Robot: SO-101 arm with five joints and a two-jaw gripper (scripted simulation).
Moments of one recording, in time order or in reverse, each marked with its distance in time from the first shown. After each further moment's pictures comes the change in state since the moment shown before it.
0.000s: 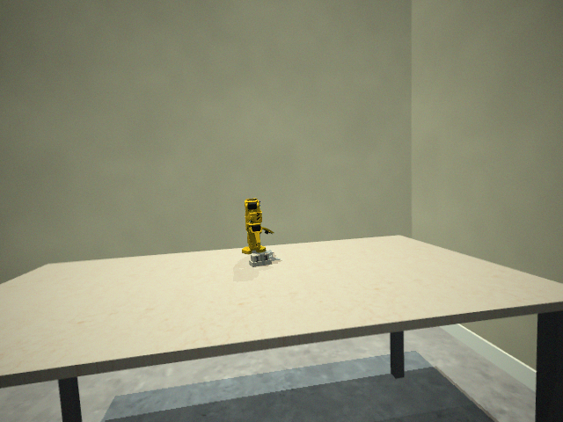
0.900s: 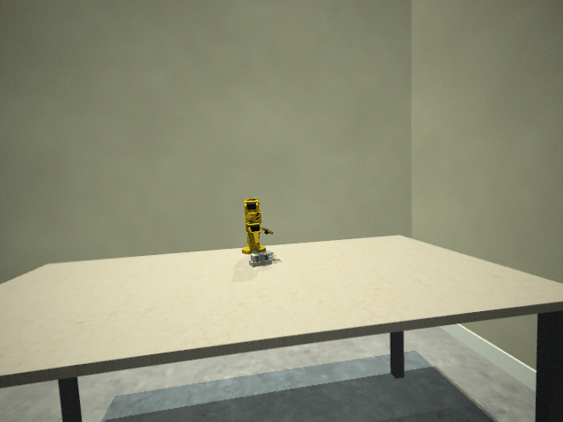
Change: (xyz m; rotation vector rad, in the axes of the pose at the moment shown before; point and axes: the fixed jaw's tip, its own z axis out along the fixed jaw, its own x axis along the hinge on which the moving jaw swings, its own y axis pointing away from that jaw) arm 0.004 -0.003 0.000 0.007 0.002 0.038
